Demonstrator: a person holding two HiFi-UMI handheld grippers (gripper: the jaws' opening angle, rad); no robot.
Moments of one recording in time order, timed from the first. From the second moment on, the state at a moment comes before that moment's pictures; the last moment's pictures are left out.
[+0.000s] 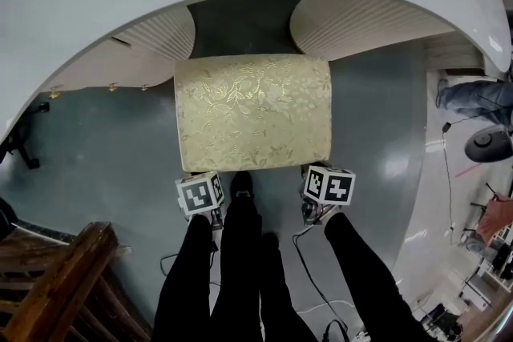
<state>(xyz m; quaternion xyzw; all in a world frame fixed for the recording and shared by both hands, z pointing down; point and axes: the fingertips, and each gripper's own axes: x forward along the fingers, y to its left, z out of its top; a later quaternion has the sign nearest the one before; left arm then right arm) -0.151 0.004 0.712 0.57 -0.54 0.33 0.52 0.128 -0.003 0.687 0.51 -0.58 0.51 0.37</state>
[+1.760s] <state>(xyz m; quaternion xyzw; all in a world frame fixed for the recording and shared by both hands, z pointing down) -0.118 -0.103 0.701 0.60 -0.53 0.31 0.51 0.139 -0.114 0.677 0.54 -0.58 0.50 0.34</state>
